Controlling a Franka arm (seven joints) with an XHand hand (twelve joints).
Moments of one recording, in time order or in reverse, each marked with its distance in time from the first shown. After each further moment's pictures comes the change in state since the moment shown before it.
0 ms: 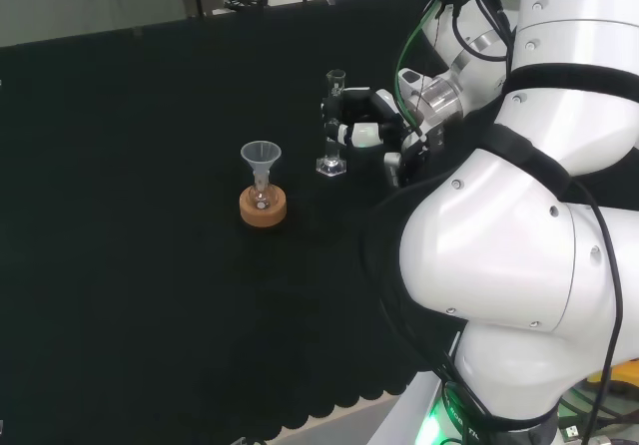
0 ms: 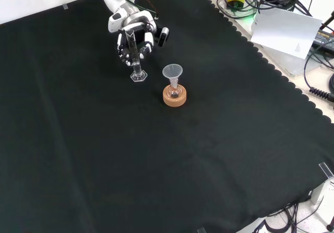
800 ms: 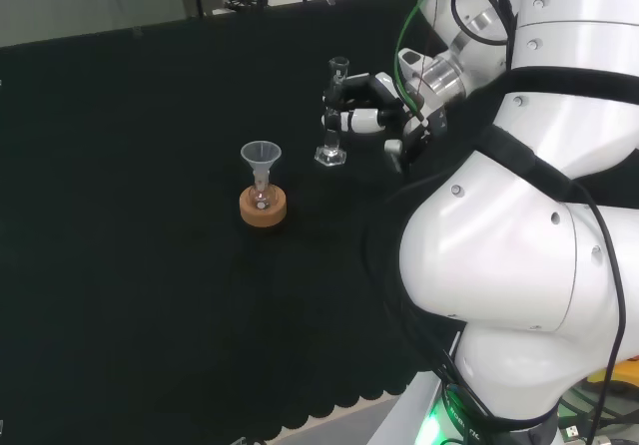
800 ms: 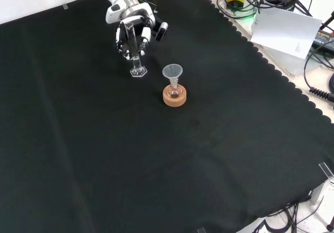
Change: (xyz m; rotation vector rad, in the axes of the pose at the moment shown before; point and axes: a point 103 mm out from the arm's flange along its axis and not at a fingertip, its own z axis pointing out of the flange) arm 0.029 0.006 -0.012 0.006 -0.117 -0.039
